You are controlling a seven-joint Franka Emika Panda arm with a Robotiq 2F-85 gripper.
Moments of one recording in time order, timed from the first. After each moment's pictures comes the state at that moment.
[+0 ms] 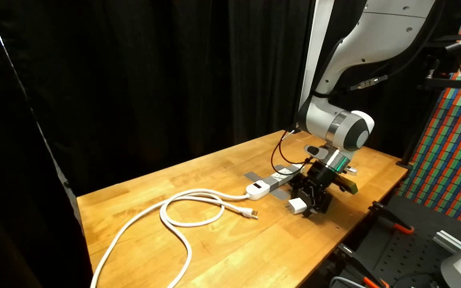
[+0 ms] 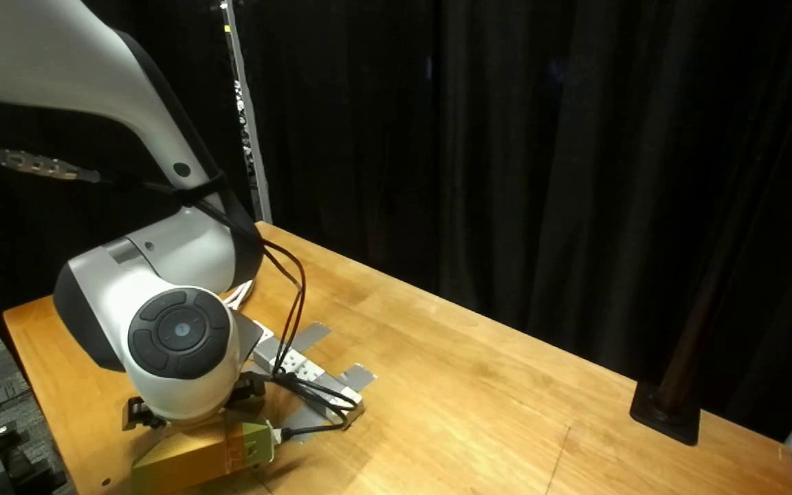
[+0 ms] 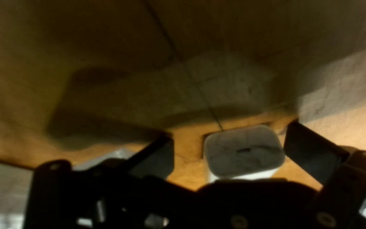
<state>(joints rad) -0.09 0.48 -0.02 -2.52 1.47 2.50 -2.65</state>
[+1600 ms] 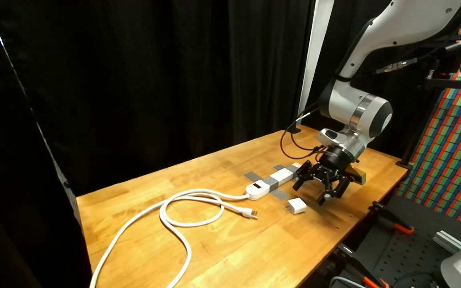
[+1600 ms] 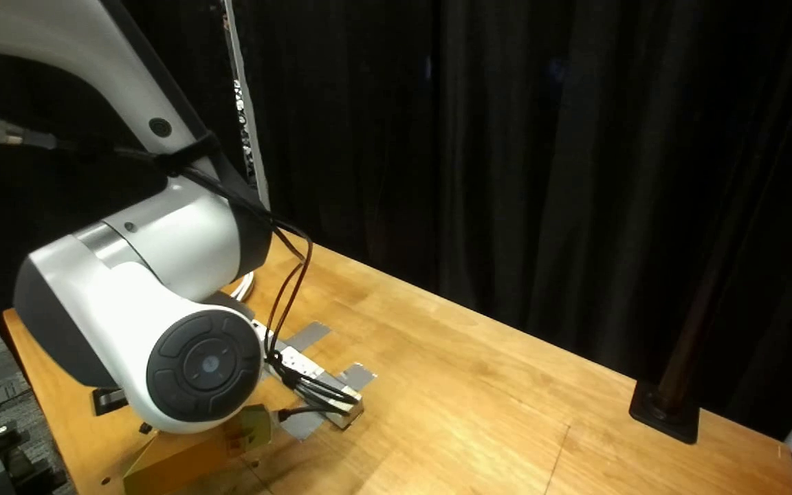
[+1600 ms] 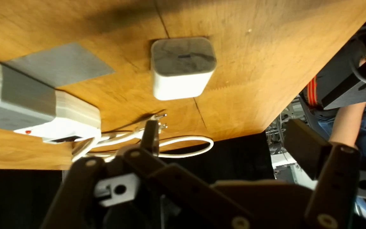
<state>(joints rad) -0.16 0.35 -0.14 -2.58 1.22 2.14 -2.71</state>
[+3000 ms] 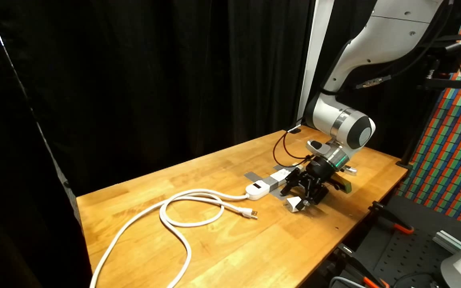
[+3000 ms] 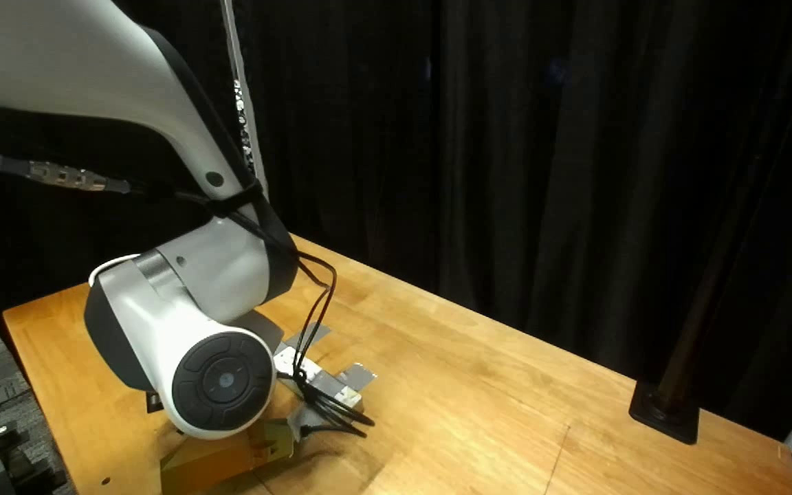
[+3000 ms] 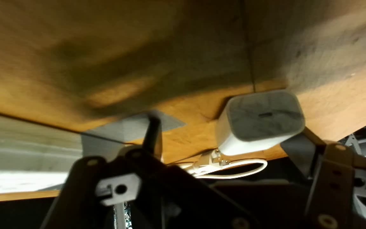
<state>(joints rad) -0.27 0.51 0.04 -2.46 1.40 2.31 -2.71</state>
